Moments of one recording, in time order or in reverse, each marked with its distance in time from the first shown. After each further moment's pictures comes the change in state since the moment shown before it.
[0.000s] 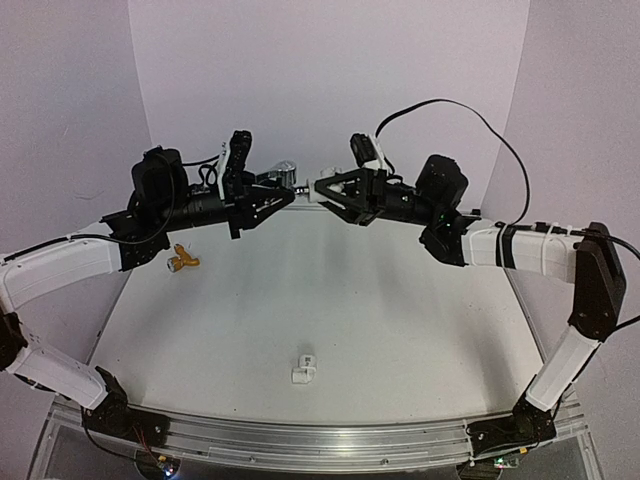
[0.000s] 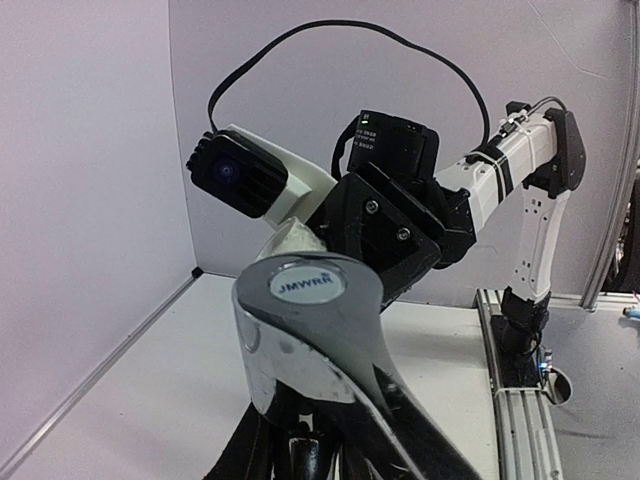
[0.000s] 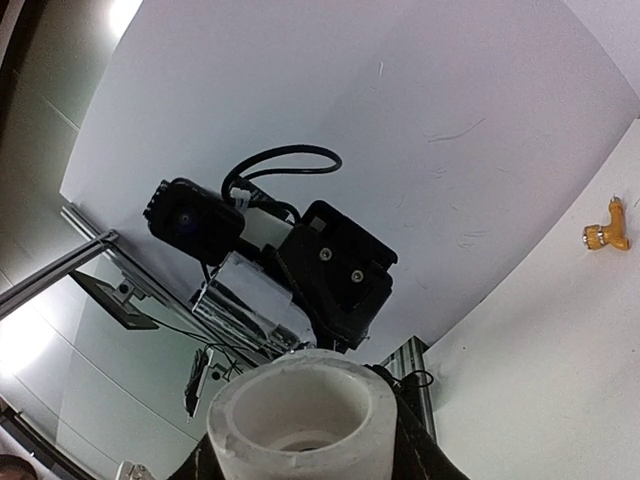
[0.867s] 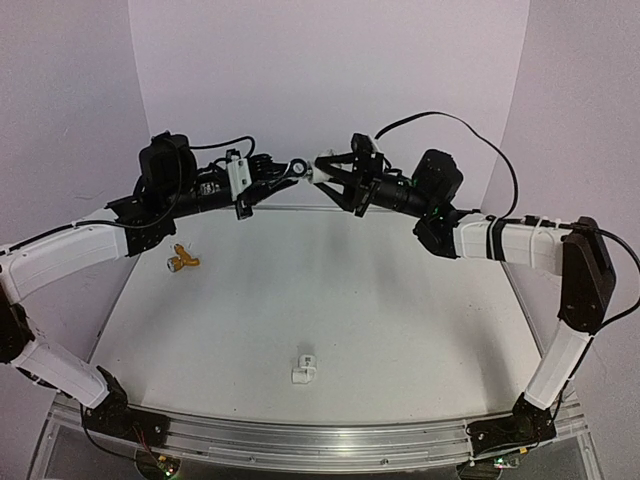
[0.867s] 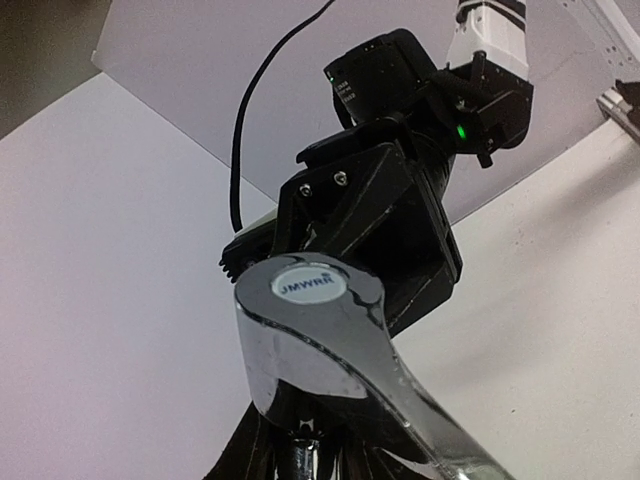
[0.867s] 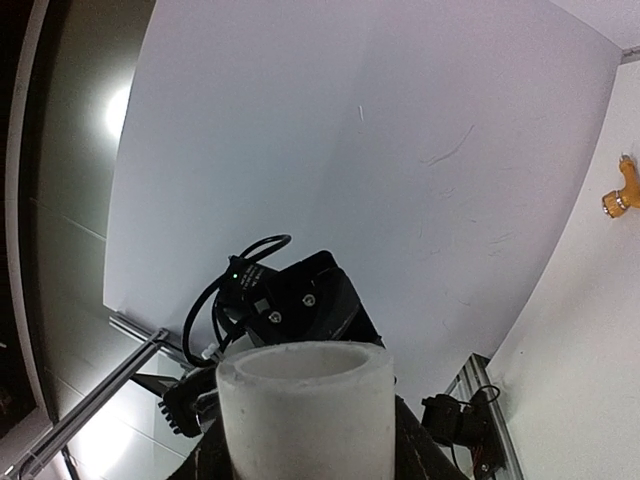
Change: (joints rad) left arm 0.006 0.067 0.094 -0.040 -0.105 0.813; right arm -0.020 0.074 0.076 0.050 0.091 0.355
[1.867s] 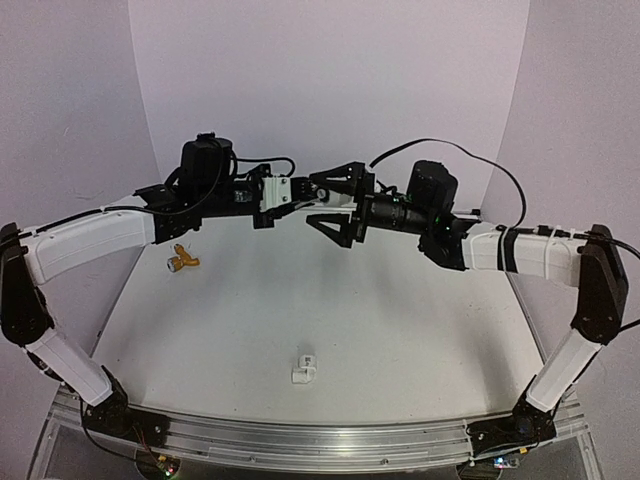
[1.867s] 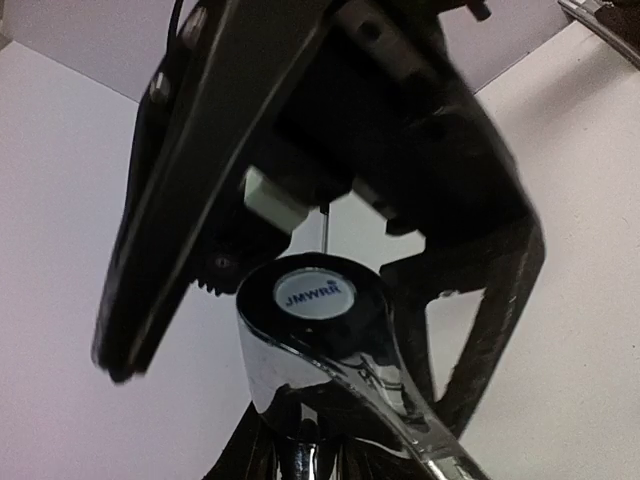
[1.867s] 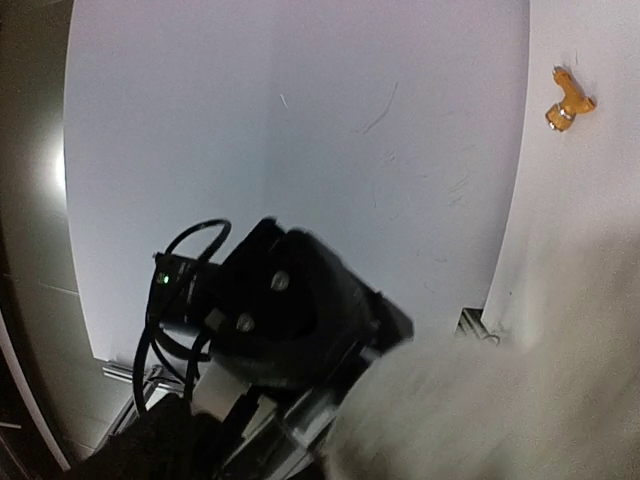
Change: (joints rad) left arm -0.033 0.138 0.172 -0.266 -0.130 0.208; right arm 0.031 -0.082 -0.075 -0.229 0.081 0.056
